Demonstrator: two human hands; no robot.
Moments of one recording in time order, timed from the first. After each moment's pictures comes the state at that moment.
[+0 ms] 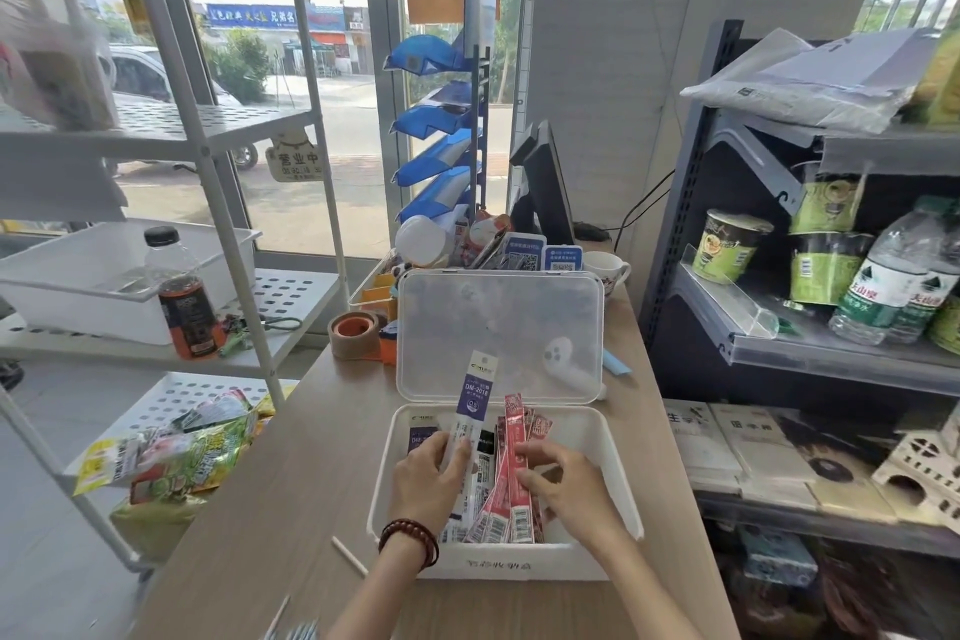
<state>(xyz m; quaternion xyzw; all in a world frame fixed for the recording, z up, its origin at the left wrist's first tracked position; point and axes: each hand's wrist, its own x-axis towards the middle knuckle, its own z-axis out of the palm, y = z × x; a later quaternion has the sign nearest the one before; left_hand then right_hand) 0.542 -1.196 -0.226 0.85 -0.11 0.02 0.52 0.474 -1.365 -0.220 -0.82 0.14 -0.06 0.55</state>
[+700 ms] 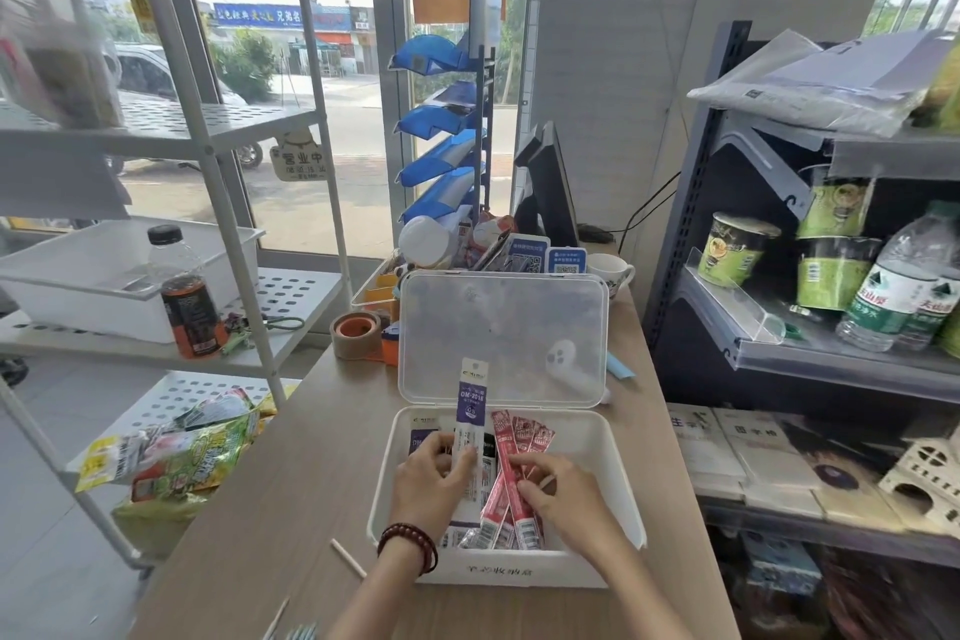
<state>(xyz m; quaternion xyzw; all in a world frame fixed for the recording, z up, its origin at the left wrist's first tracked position) 0.541 -1.195 -0.222 0.84 -0.10 -0.01 0.53 0.482 -1.369 -0.235 -0.89 0.11 -0.04 0.45</state>
